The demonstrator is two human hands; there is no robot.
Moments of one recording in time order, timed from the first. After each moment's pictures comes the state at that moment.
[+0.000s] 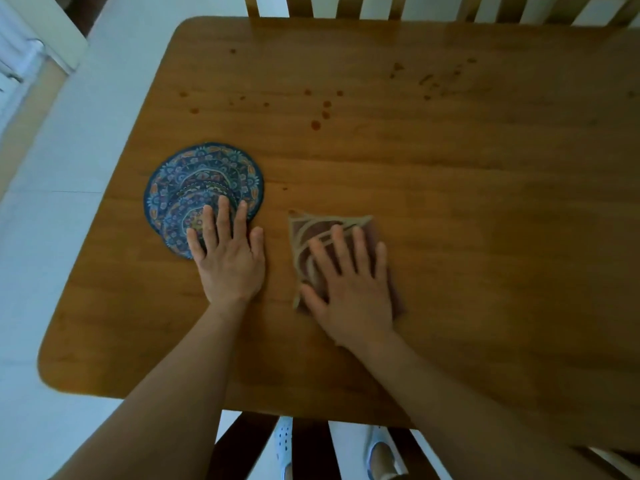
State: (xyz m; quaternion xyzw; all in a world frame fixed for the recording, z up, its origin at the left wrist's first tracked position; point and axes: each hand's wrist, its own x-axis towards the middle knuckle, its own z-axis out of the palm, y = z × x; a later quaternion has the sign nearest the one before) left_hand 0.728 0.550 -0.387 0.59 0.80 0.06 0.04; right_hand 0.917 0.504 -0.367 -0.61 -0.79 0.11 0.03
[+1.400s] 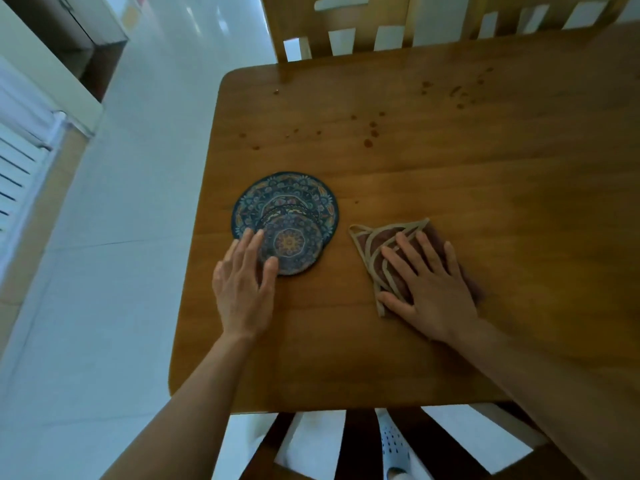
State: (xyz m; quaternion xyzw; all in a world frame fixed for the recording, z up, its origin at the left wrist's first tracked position) left_hand 0.597 0.524 -0.343 0.64 0.72 0.22 0.15; right_hand 0.891 0.498 -0.369 -0.64 -0.77 0.09 -0.01
